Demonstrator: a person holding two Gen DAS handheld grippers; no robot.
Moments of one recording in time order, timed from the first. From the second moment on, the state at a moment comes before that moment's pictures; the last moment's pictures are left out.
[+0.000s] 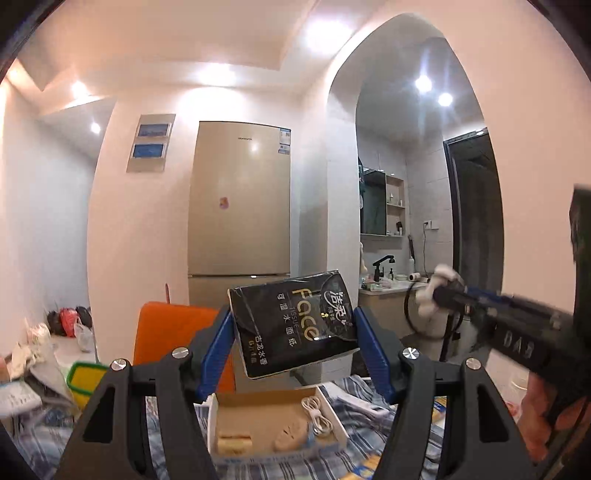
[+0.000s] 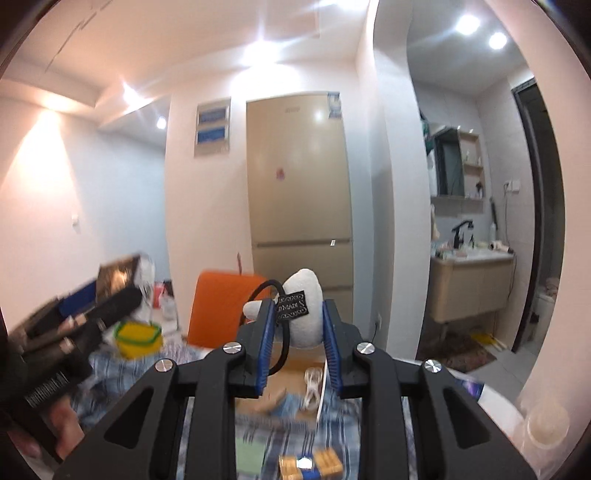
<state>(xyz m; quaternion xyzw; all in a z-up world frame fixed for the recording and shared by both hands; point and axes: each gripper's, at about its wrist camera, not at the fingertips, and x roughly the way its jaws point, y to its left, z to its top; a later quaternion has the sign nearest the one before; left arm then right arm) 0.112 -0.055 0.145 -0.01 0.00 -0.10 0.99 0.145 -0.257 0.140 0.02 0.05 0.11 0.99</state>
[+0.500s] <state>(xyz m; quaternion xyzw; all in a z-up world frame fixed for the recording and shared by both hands) 0.195 -0.051 0.150 -0.02 0.01 -0.10 0.99 0.243 -0.248 0.144 0.03 0.08 0.07 0.99</state>
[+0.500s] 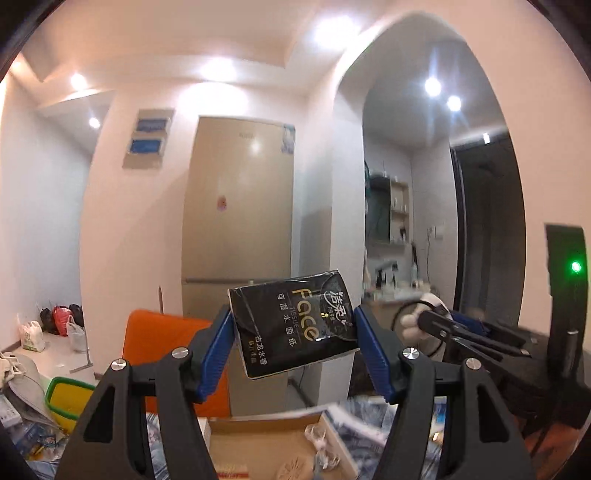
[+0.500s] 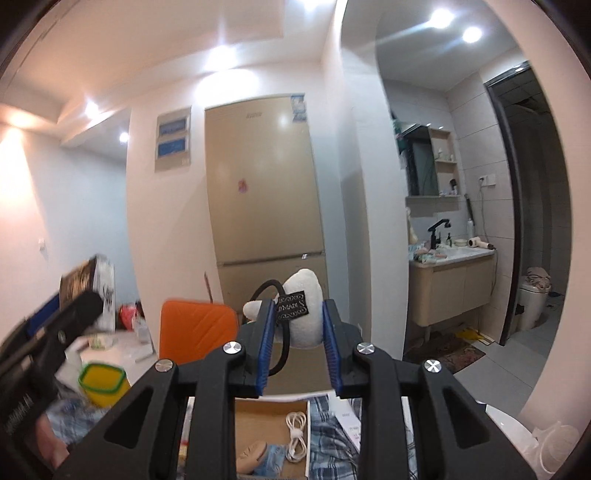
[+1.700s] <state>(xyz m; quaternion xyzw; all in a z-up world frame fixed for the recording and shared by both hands) 0.348 -0.038 -0.006 -0.02 0.31 -0.05 0.95 0.373 -0.224 -0.039 -0.03 0.39 0.11 0.91</state>
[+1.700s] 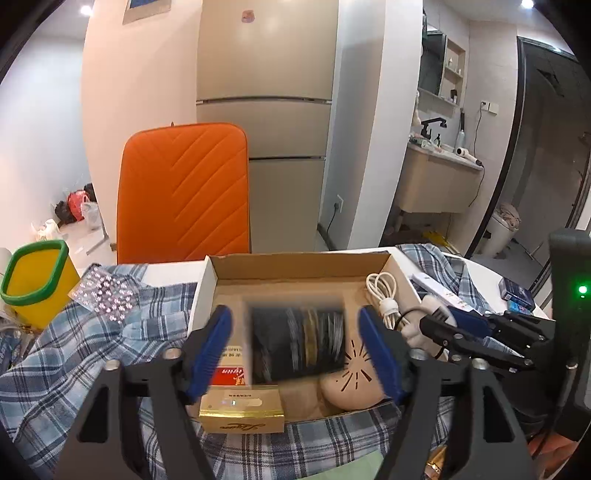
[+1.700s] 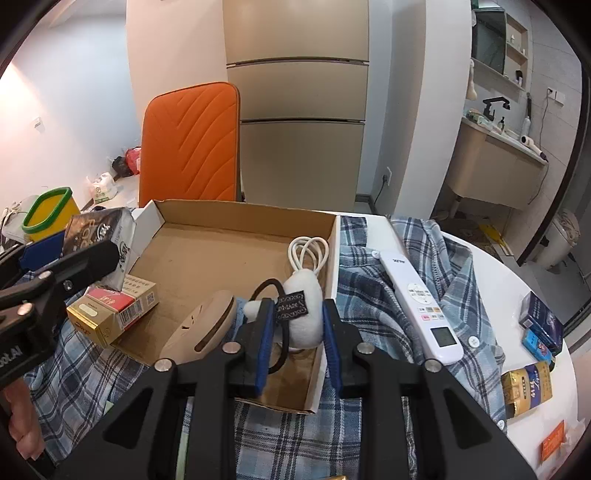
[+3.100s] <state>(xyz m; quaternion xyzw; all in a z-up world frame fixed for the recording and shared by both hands) 0.106 -0.076 0.133 0.01 0.05 -0.03 1.00 0.208 -0.266 0.076 -0.04 0.18 0.09 0.98</state>
